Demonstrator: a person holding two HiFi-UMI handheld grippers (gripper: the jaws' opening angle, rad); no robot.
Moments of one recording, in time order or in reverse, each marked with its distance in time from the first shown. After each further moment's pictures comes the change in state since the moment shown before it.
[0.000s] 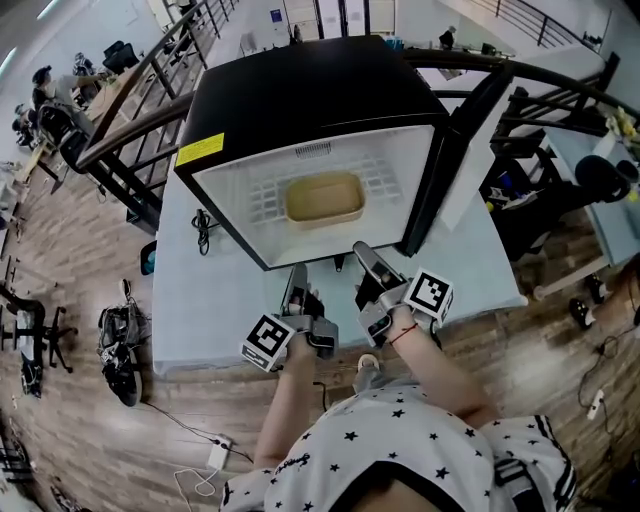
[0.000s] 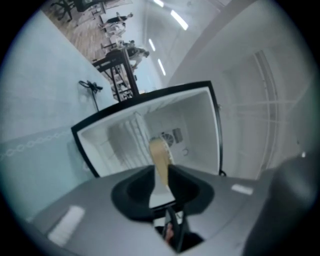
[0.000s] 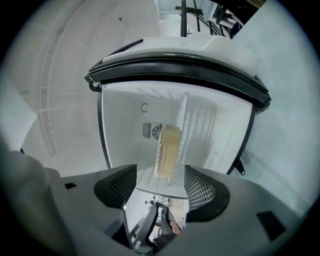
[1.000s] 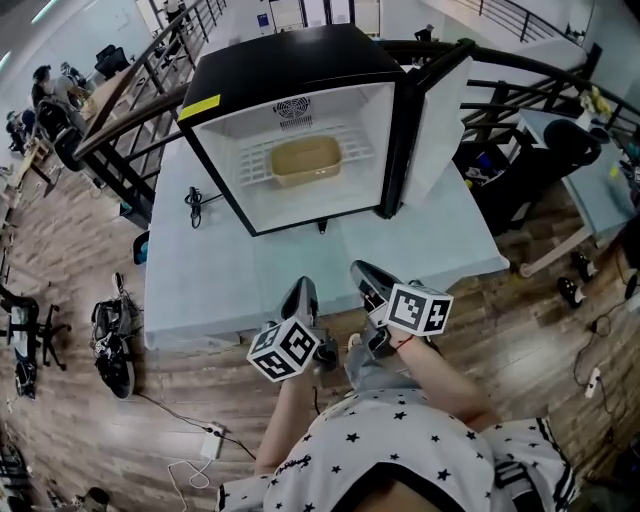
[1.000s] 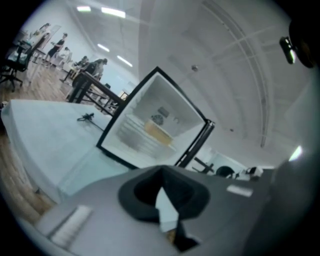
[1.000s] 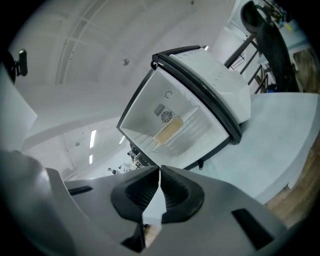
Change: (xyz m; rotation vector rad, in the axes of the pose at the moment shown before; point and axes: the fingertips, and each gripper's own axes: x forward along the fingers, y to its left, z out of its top) left arm -0.124 -0.018 -0.077 0.547 0.192 0.155; right arm -0.124 0.008 -0.082 -0.547 0.151 -0.209
